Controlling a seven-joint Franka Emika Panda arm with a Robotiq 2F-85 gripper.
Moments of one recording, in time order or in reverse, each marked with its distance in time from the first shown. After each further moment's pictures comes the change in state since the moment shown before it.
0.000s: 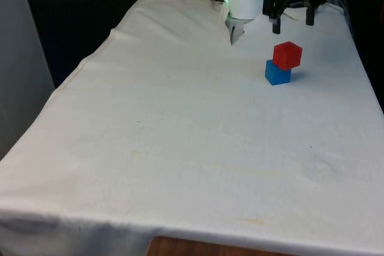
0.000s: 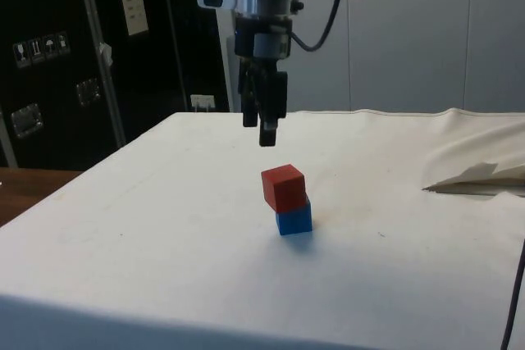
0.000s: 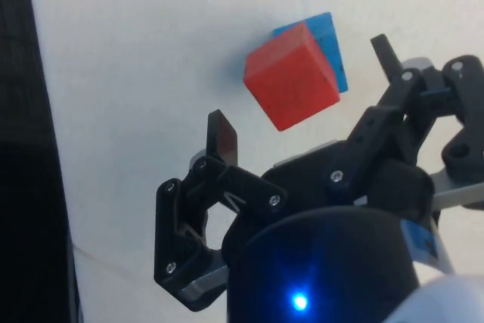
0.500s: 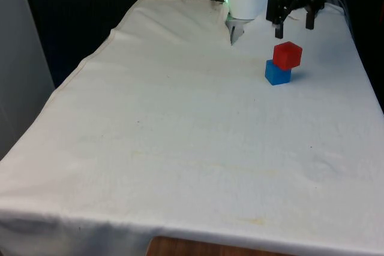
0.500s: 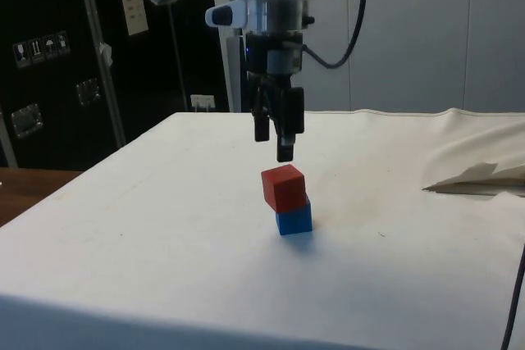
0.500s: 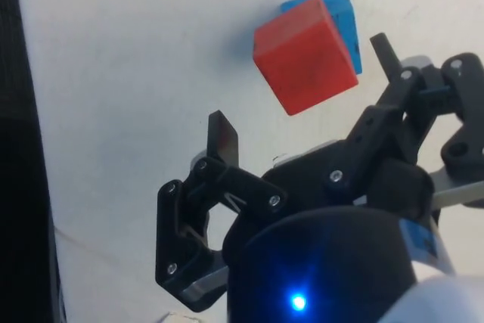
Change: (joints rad) arm 0.004 0.012 0.023 -0.030 -0.026 0.000 -0.013
